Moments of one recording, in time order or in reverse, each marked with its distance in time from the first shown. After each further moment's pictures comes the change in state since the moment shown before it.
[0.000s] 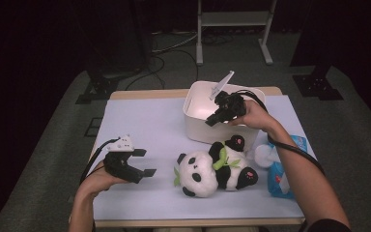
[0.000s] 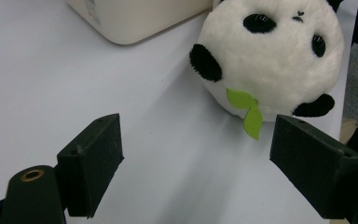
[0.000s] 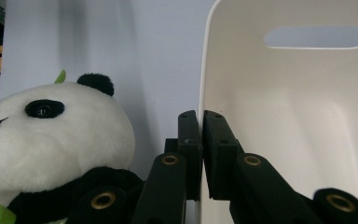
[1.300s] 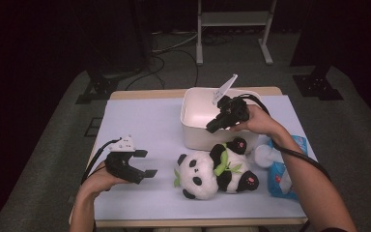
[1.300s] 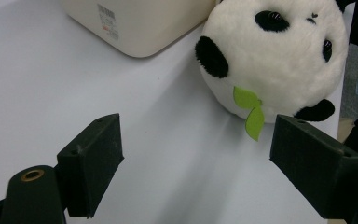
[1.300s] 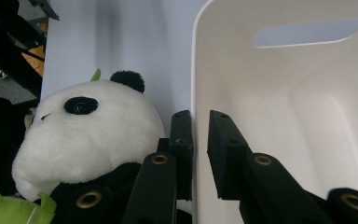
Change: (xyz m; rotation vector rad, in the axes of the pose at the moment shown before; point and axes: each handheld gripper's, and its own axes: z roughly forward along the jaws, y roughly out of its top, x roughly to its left) left arm 0.000 -0.001 0.003 0.005 -0.012 -0.004; right arm 0.017 -0.007 -0.009 -0.024 0.074 -0.006
